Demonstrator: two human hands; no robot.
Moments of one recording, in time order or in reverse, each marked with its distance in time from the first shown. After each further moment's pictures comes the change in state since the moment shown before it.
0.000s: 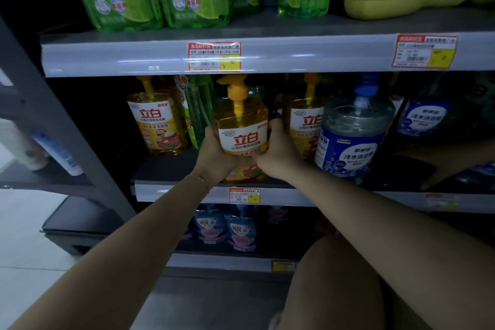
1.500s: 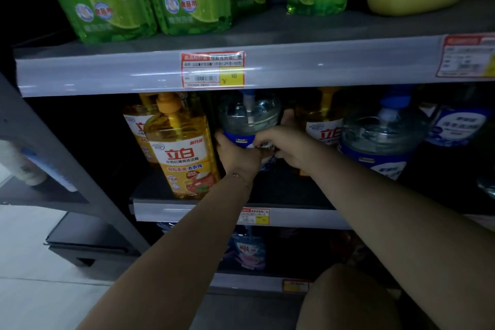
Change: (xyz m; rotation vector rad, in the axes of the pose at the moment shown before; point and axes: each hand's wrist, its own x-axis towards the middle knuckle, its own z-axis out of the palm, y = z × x) left_hand 0.050 0.003 0.055 -0.133 0.402 -0.195; right_hand 0.074 -0.004 -0.010 0.537 -0.150 0.297
